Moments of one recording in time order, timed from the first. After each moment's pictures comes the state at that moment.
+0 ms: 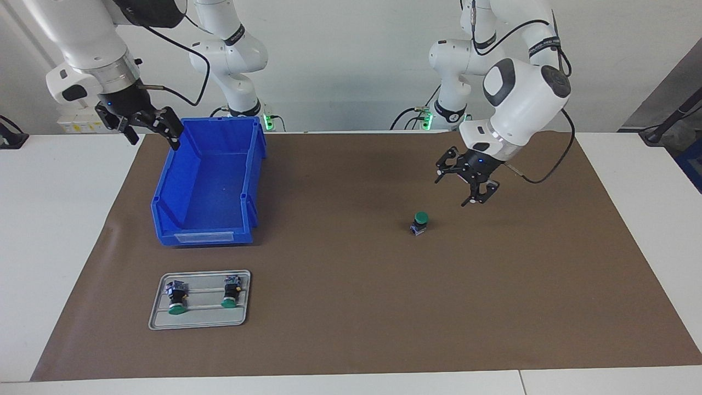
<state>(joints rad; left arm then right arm) -0.32 0.04 -0.03 -1.93 -0.32 2.06 0.40 0.07 -0.03 -0.12 -1.58 -0.02 1.53 0.14</state>
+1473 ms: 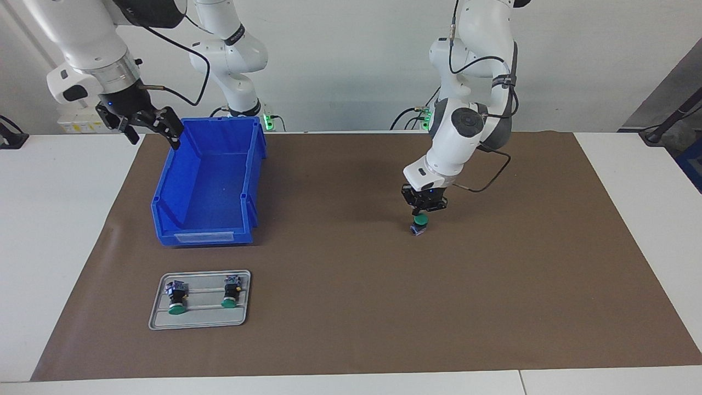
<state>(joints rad) -0.41 0.15 -0.02 -2.07 -0.17 2.27 0.10 0.07 -0.04 -0.12 -1.60 -0.02 1.53 0.14</state>
